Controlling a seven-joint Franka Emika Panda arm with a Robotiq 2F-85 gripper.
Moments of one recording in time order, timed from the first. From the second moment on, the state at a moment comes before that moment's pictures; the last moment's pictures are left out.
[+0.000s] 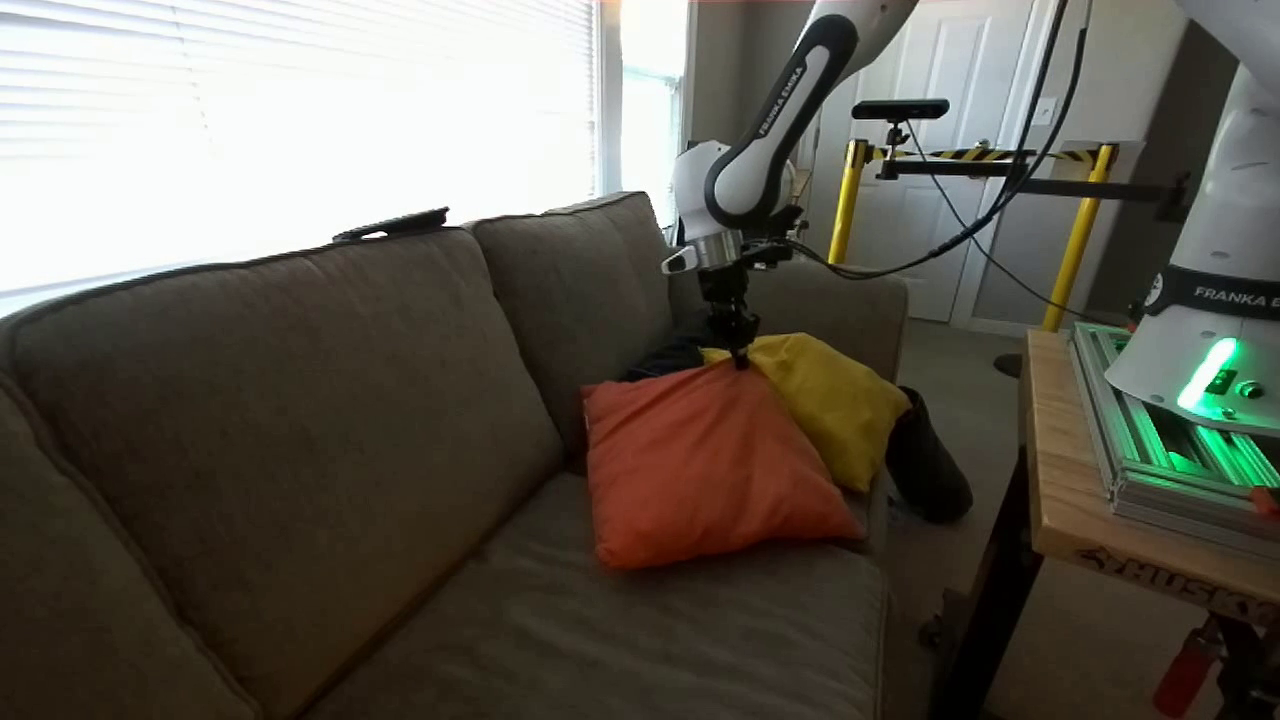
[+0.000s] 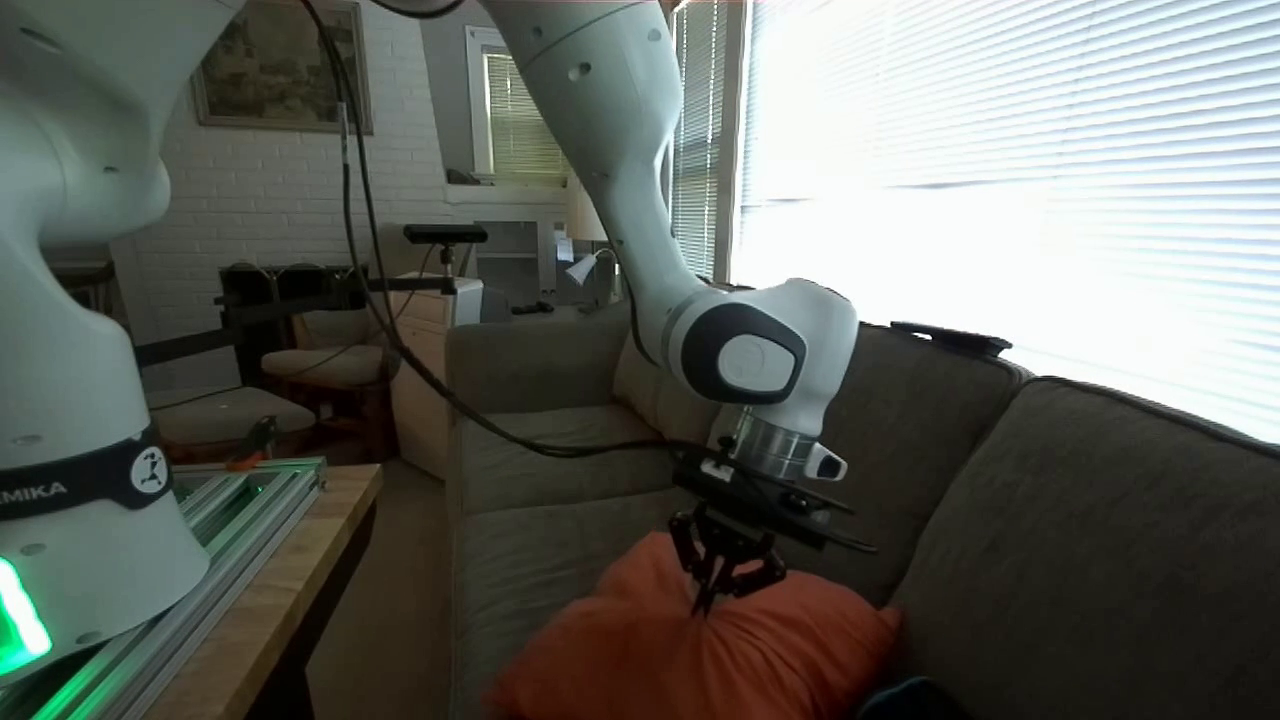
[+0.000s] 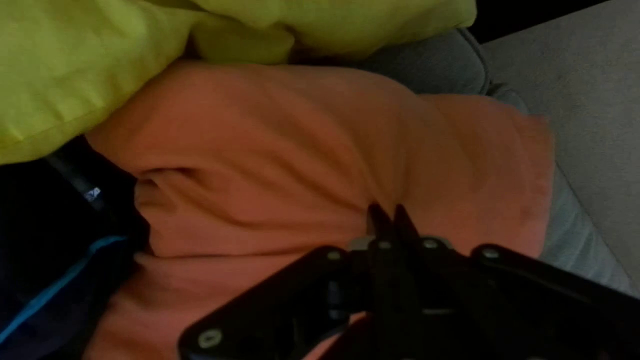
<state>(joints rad) -0.07 0.75 0.09 -1.92 -0.16 2.37 -0.87</state>
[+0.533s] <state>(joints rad) -0.13 0.67 0.16 -1.97 -0.10 2.34 -0.90</state>
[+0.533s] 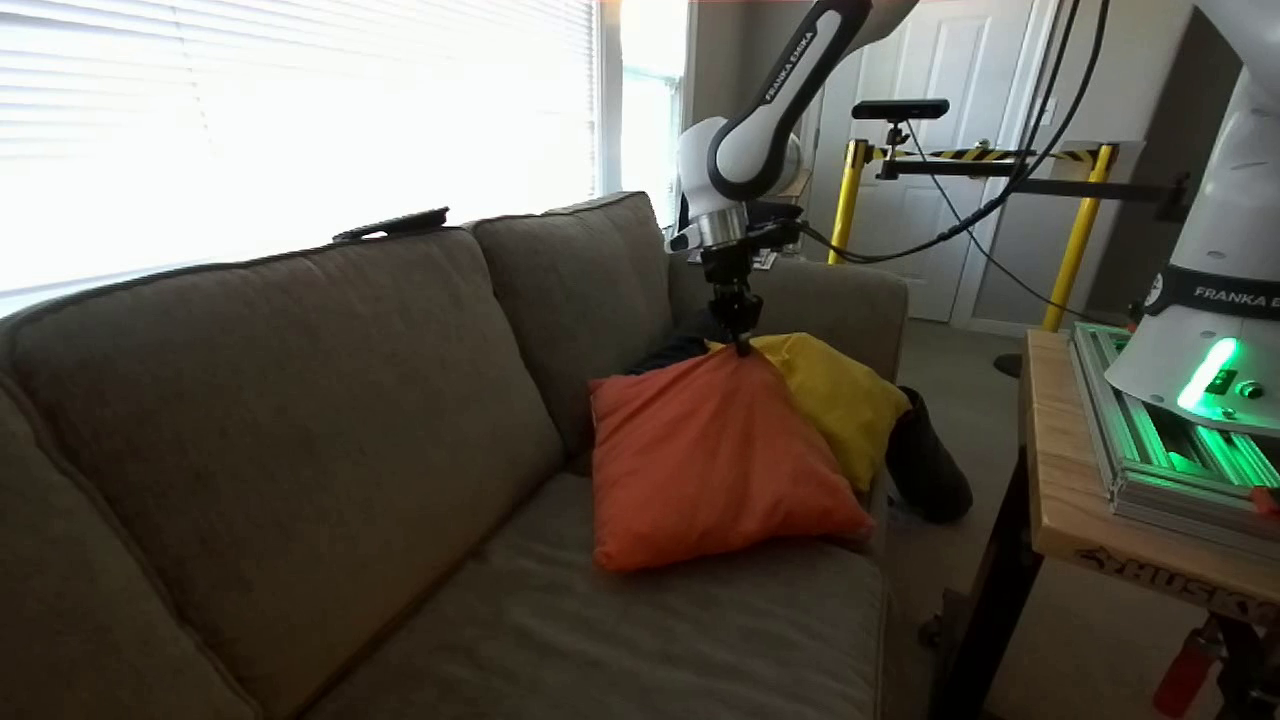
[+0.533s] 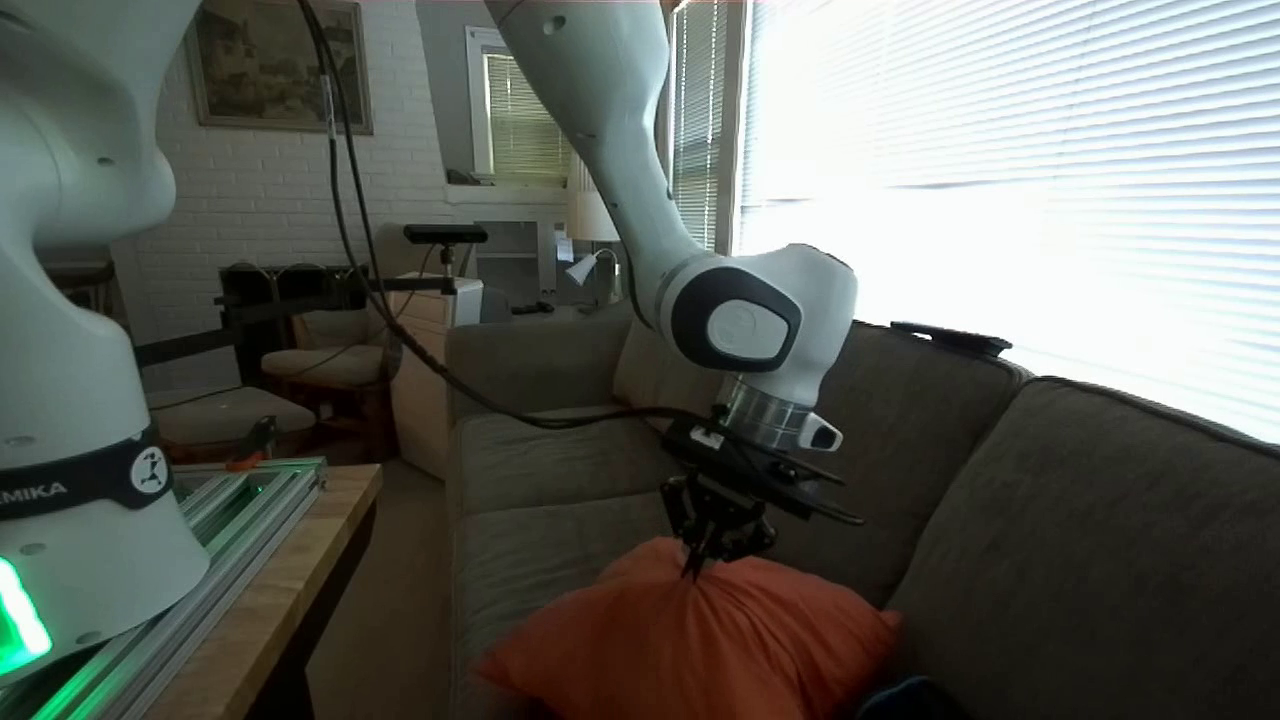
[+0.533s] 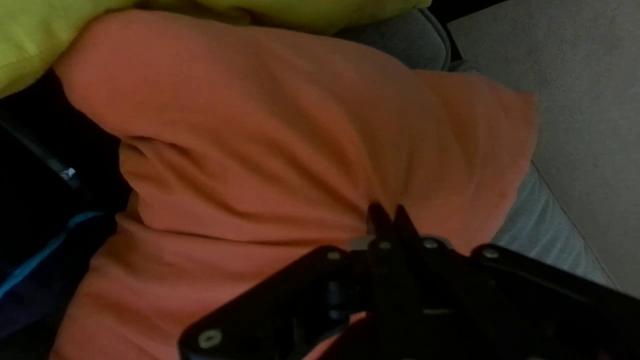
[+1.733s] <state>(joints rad) -0.32 0.23 0.08 -2.21 0.38 2.34 -1.30</state>
